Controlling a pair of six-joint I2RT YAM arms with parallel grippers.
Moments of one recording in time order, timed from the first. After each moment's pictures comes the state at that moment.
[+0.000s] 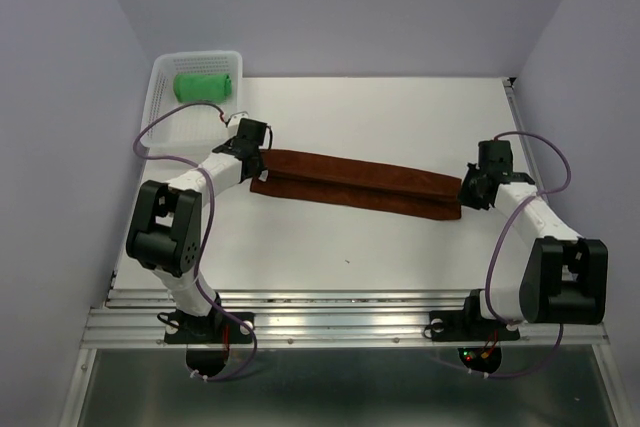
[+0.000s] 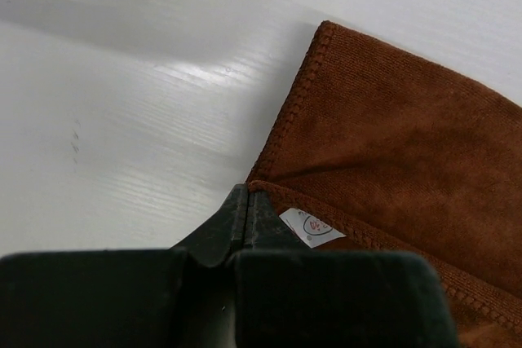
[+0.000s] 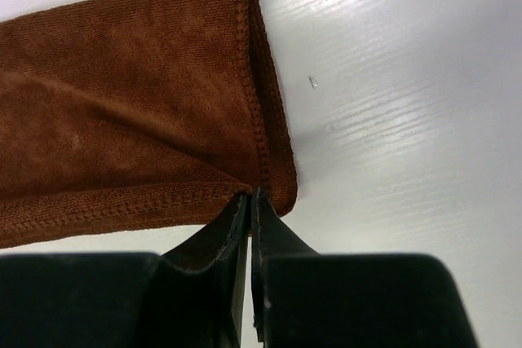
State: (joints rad) left arm -0.30 1.69 1.07 -0.29 -0.38 -0.51; right arm -0.06 1.33 0.82 -0.48 0.09 0.37
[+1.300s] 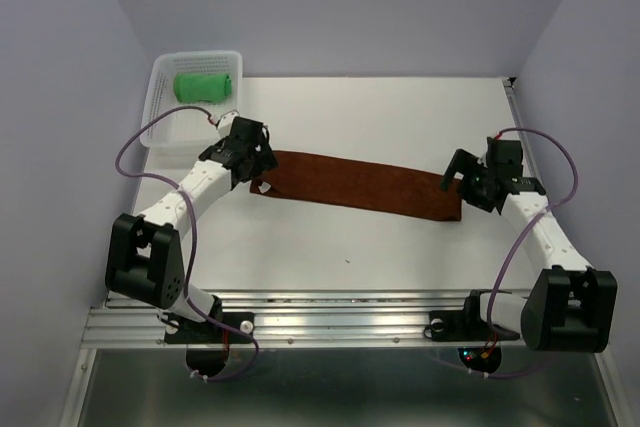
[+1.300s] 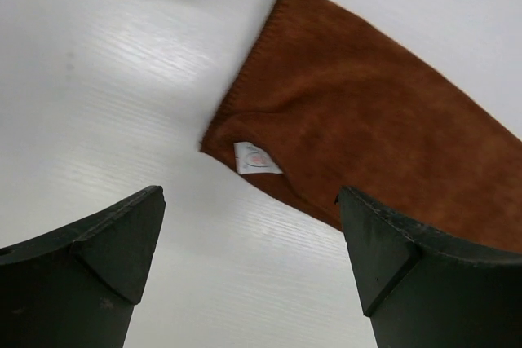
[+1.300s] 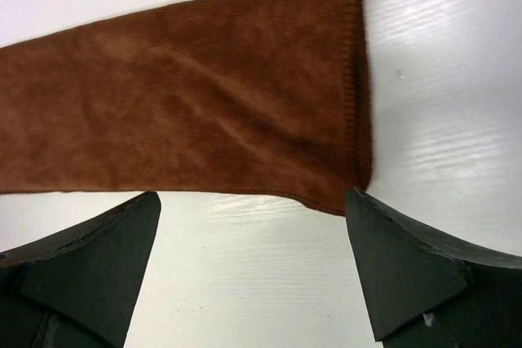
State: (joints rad) left arm -0.32 1.49 1.05 -0.50 -0.35 -0.69; right arm -0.06 1.19 0.82 -0.53 -0.09 0.42
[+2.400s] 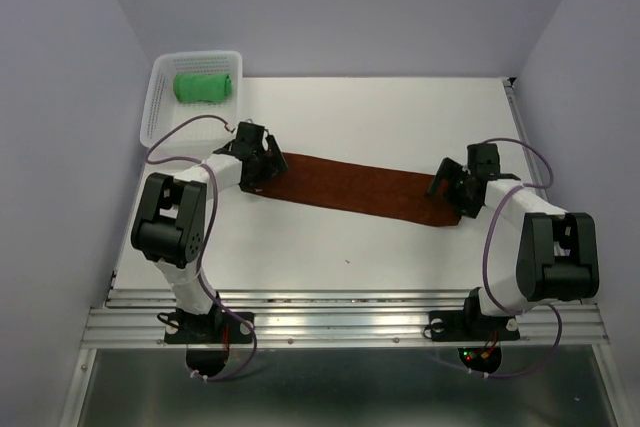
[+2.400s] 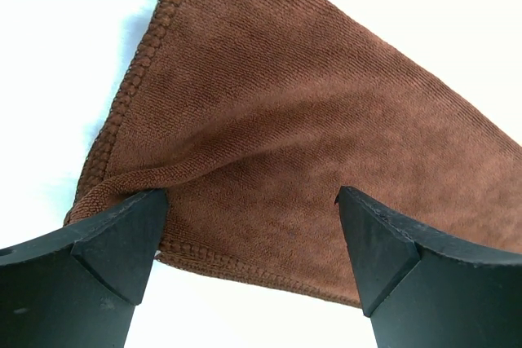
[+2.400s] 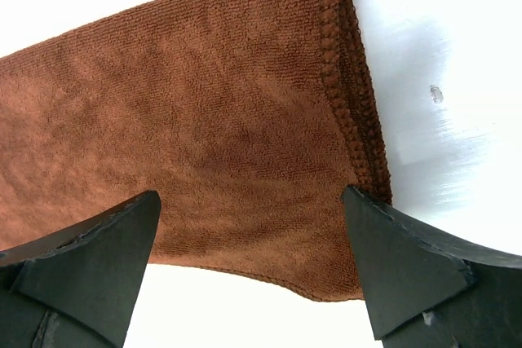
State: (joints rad) left arm -0.27 1.76 1.04 -0.22 -0.07 -0.64; right arm -0.03 1.47 0.78 -0.33 -0.07 0.50
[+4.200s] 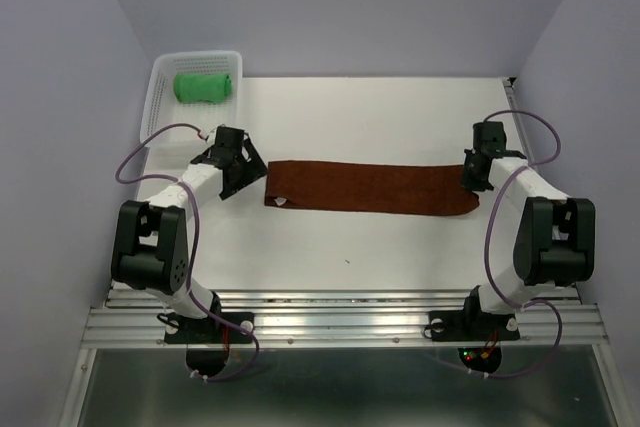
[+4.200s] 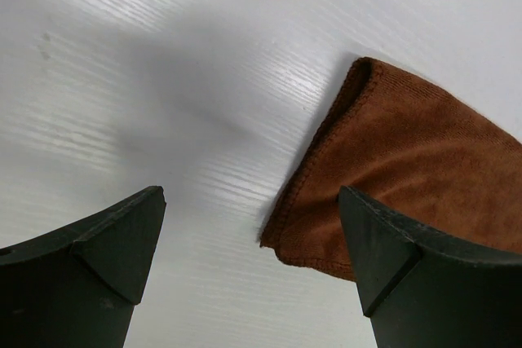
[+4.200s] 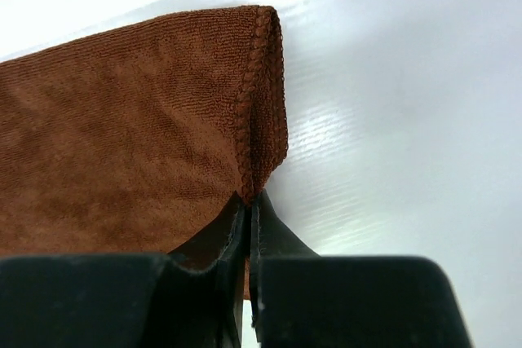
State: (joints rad) left arm -0.19 1.54 0.94 -0.36 -0.16 -0.69; right arm -0.06 1.57 0.97 -0.46 0.22 0.22
